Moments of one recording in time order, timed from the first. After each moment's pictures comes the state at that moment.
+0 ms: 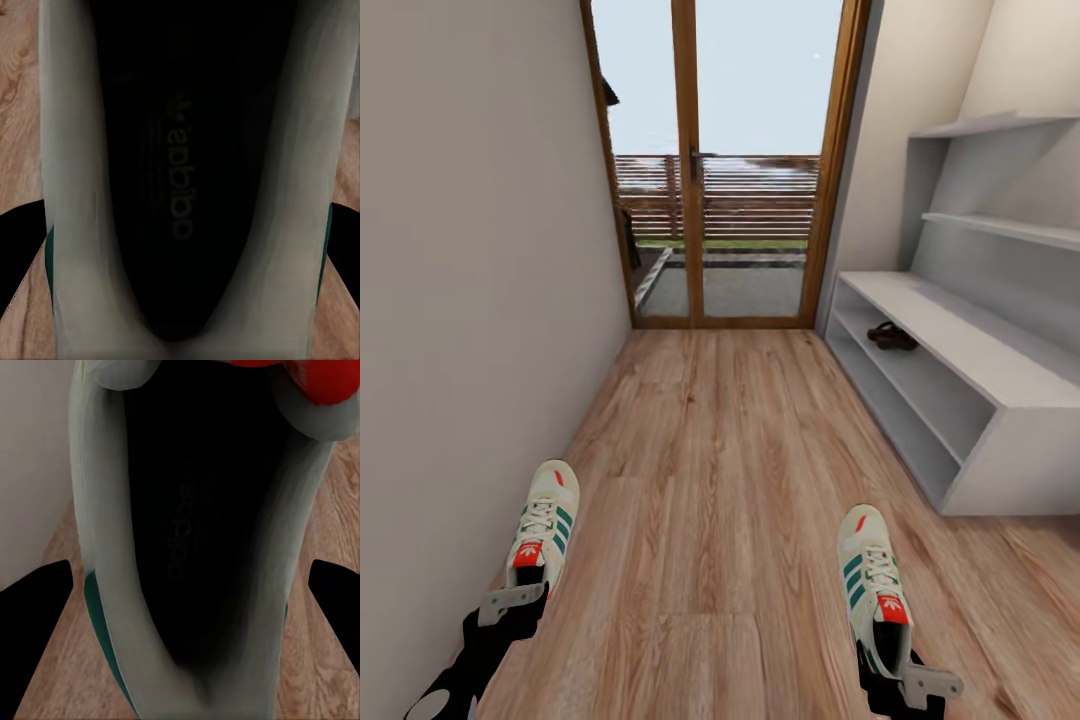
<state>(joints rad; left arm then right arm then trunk) -0.21 -0.06 0.63 -1.06 -0.30 -0.10 -0.36 -0.05 0.04 -0.23 -0.80 0.10 -0.49 0.01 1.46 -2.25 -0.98</state>
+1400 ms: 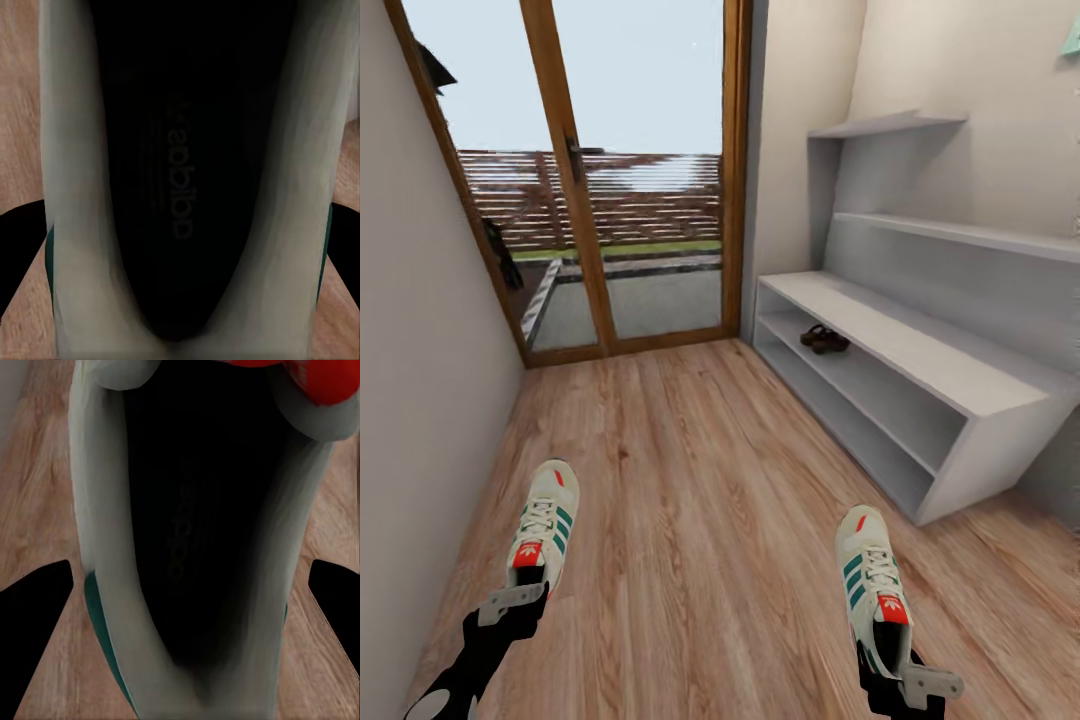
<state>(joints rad) -0.21 -0.06 0.63 -1.06 -0.30 -0.10 -0.36 -0.05 0.04 -0.23 -0.80 0.10 -0.49 0.01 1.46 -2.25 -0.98</state>
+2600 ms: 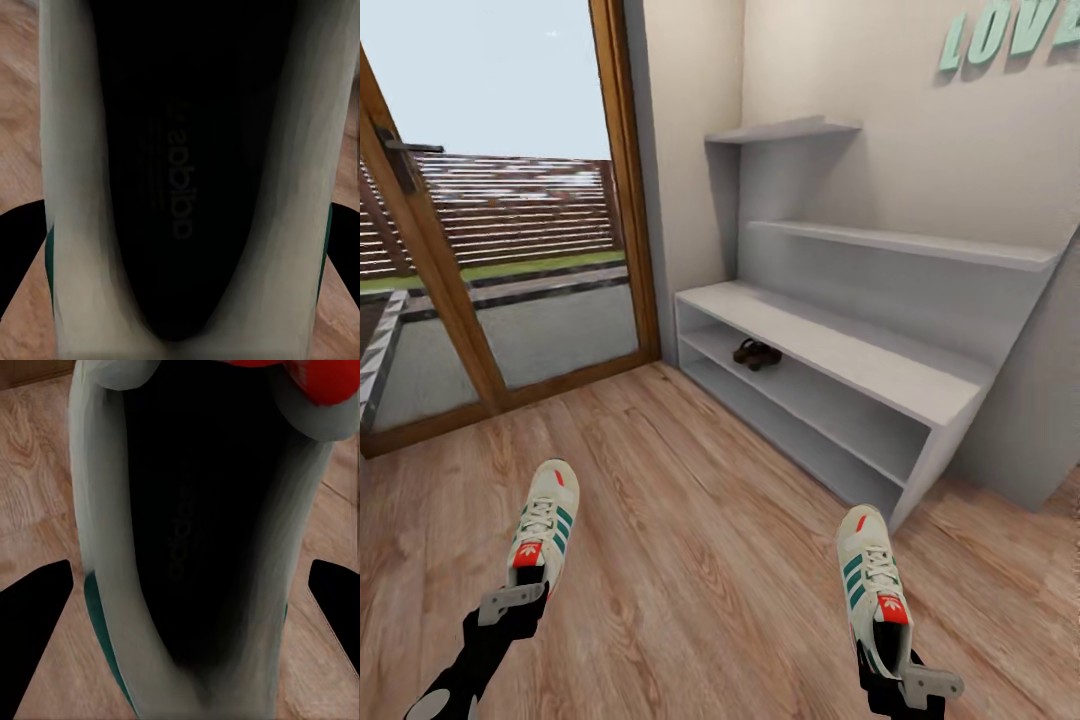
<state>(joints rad) -0.21 -0.06 0.63 -1.06 -0.30 -0.10 -0.36 -0.05 0.04 -0.23 -0.80 0.10 -0.49 0.01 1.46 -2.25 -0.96</state>
